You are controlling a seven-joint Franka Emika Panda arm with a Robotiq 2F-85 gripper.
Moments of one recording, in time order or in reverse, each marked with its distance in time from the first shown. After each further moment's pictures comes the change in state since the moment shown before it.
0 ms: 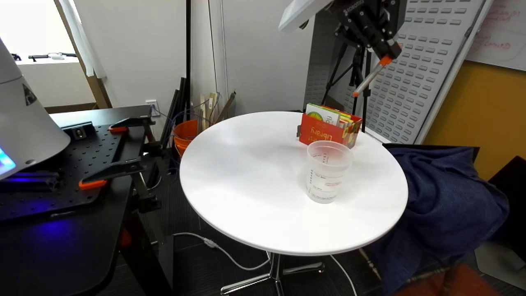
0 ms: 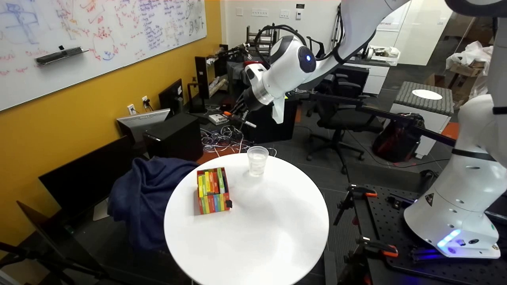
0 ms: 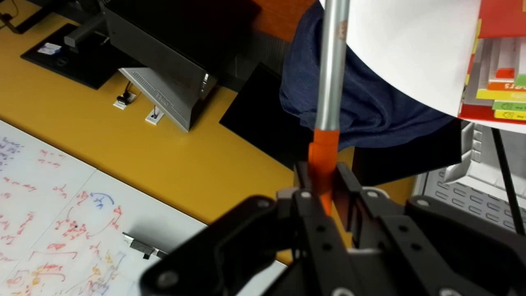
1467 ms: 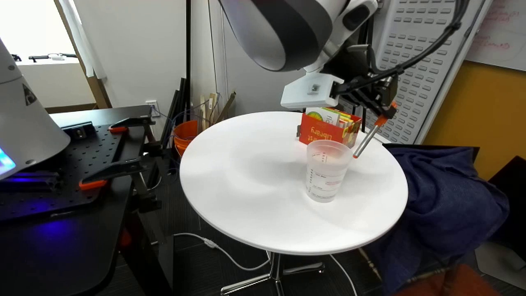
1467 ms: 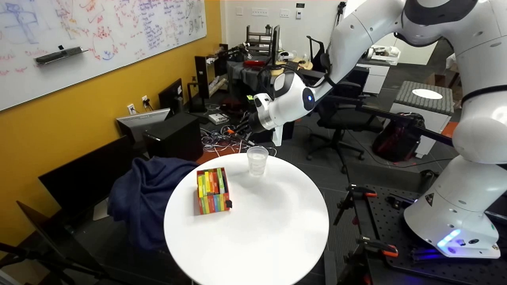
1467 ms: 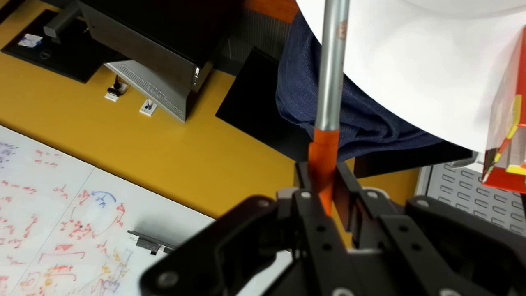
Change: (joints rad) arm -1.026 0.338 1.086 -0.006 -0.604 -0.391 0.167
